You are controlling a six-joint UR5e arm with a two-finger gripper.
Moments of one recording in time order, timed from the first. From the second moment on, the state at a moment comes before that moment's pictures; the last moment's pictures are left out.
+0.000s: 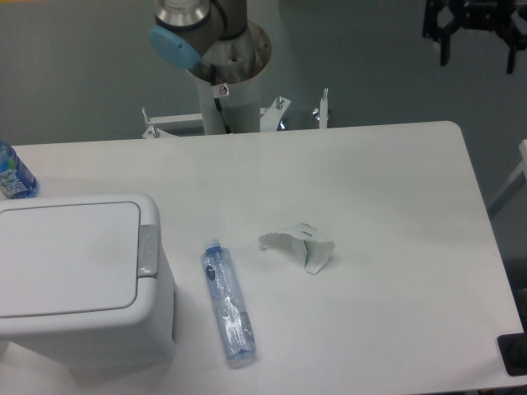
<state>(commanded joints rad) 2.97 -1.59 -1.45 -1.32 1.45 1.52</state>
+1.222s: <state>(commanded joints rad) 2.55 -1.71 -1.43 -1.13 1.36 0.43</state>
